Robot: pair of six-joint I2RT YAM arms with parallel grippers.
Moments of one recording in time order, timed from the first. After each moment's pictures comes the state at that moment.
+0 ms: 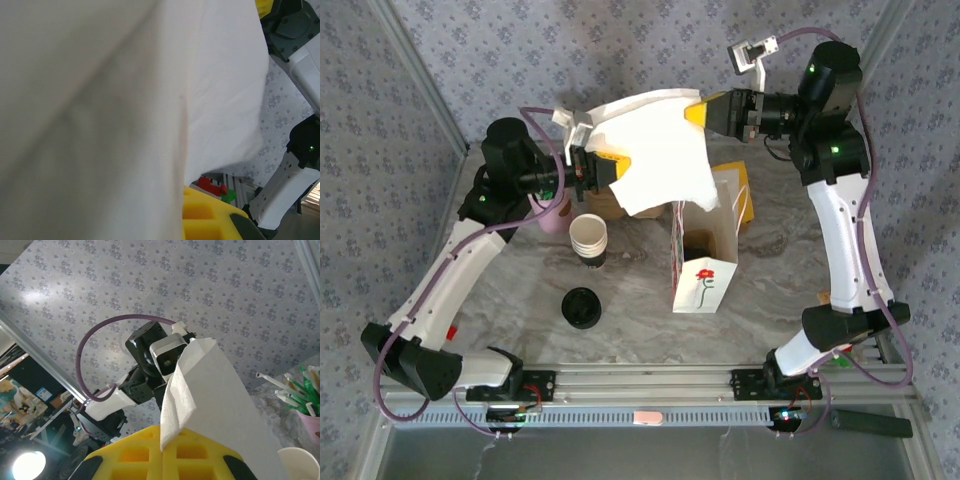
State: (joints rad) left arm -0.46 1.31 1.47 -0.18 0.89 -0.25; right arm 0.21 1.56 2.09 -0.45 -1.31 0.64
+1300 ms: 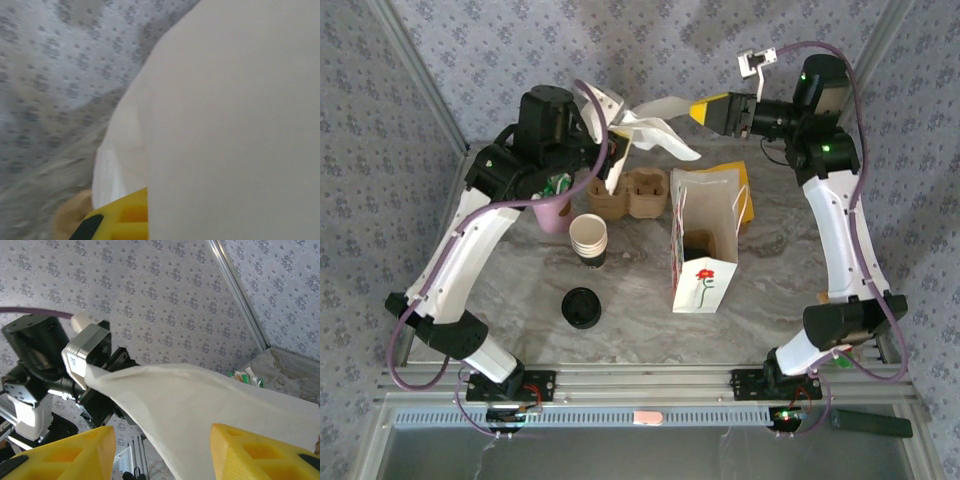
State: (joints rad) left arm -0.66 1.57 2.09 -0.91 0.08 0.10; right arm 0.15 1.56 1.93 -0.40 -1.17 0.51
